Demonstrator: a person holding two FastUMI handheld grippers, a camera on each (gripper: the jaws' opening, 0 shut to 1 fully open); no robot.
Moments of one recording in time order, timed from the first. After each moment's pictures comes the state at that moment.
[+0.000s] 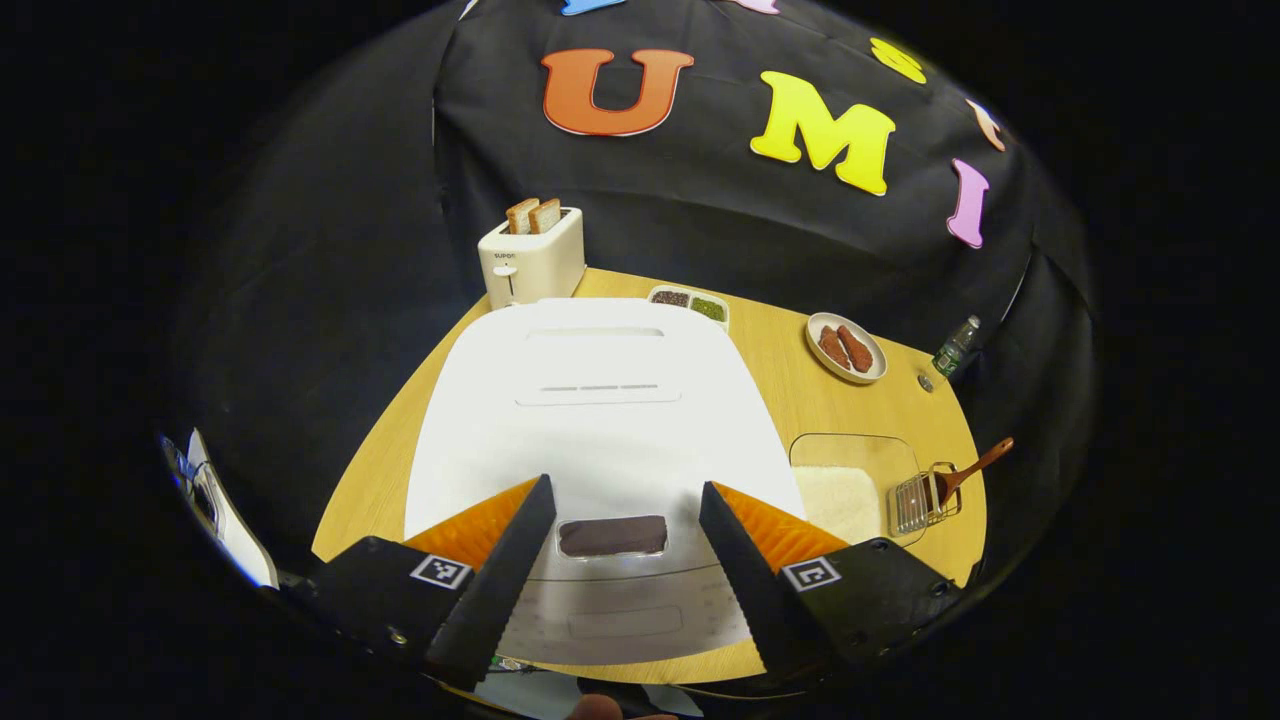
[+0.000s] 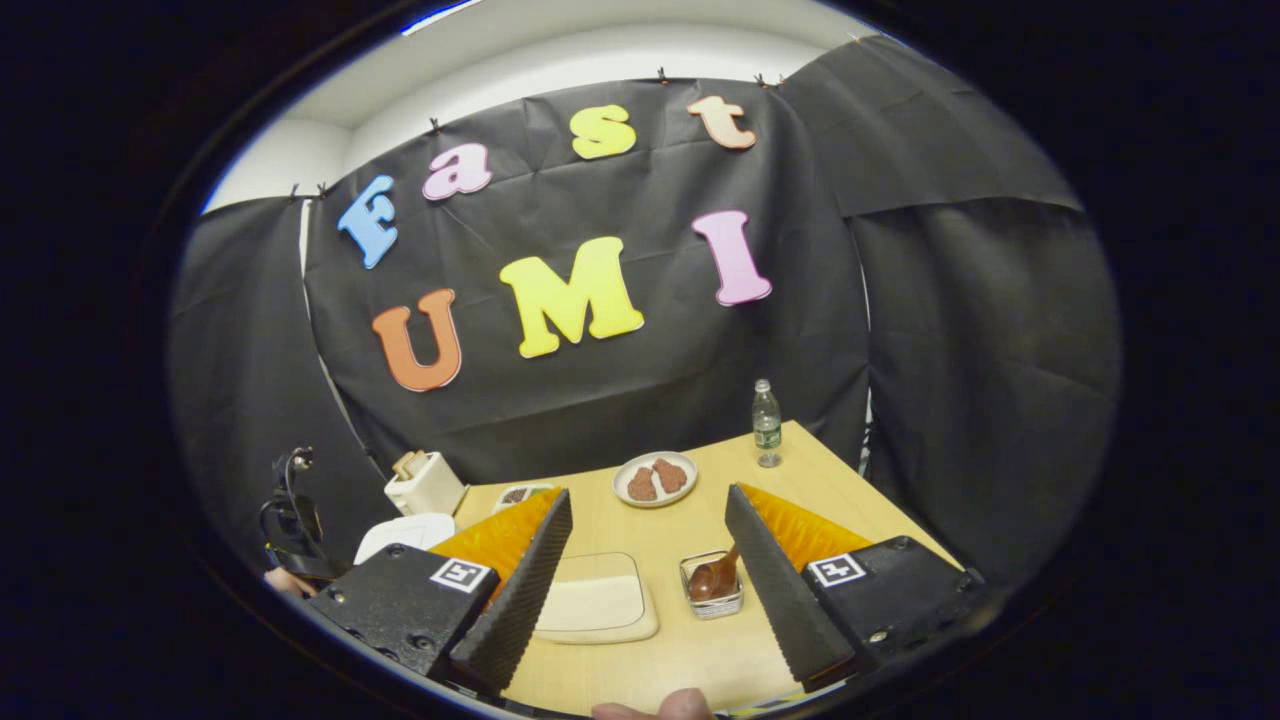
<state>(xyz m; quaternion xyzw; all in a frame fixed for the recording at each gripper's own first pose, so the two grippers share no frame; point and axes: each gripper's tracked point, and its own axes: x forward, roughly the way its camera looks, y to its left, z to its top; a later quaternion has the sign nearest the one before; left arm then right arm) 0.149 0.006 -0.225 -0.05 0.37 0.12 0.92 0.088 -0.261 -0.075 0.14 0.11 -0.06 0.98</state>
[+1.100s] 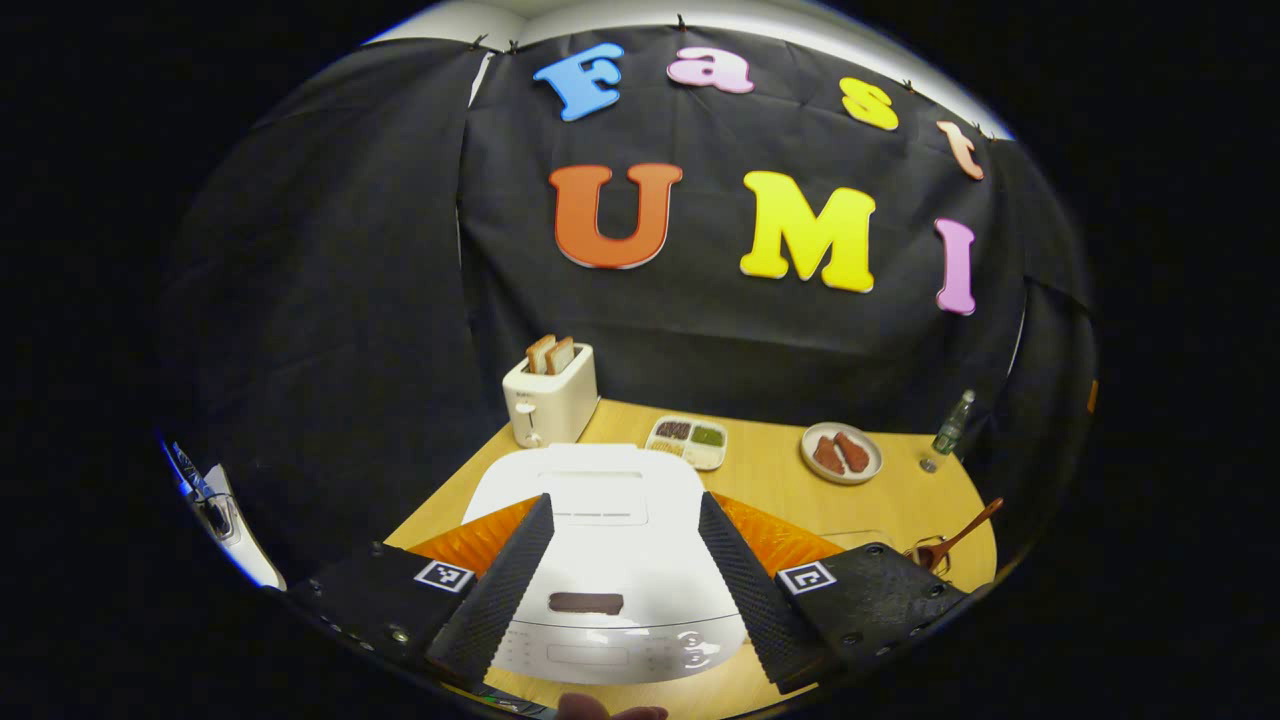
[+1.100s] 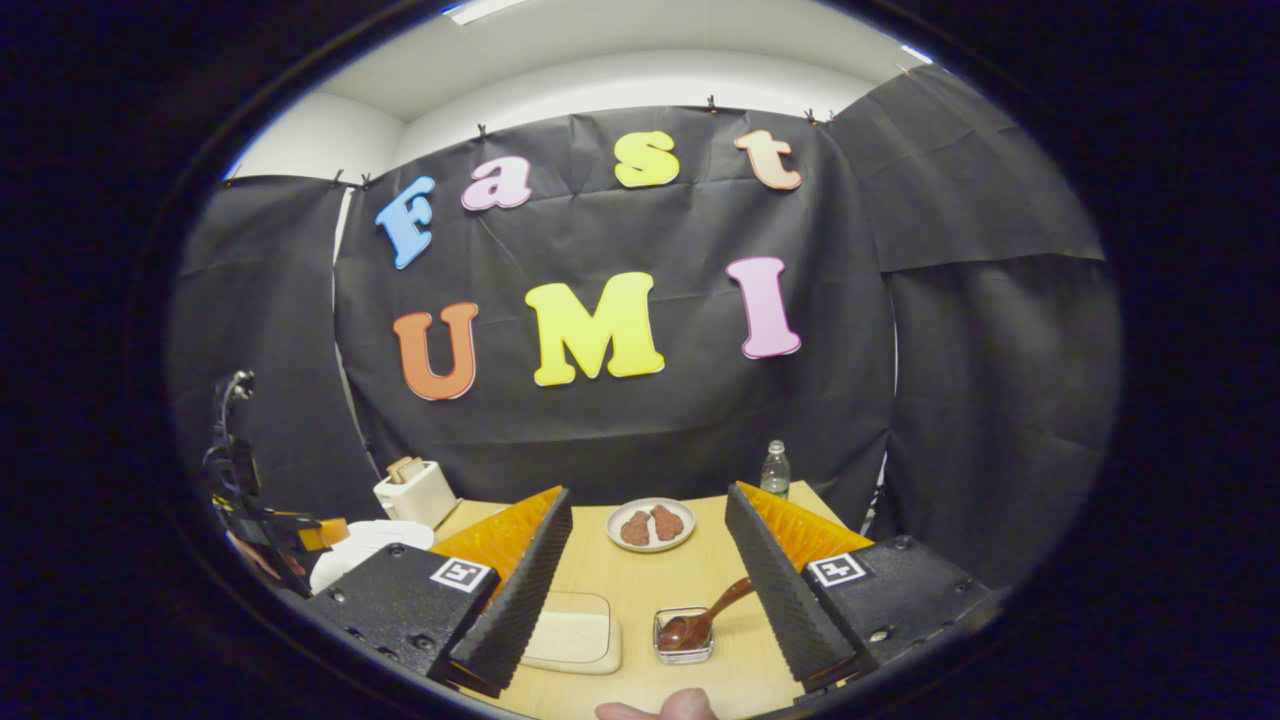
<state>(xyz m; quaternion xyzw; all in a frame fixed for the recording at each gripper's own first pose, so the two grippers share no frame) 0.169 -0.021 -0.092 -0.01 0.16 0.14 0.98 0.122 -0.279 -0.035 0.07 0.04 -0.03 1.00</state>
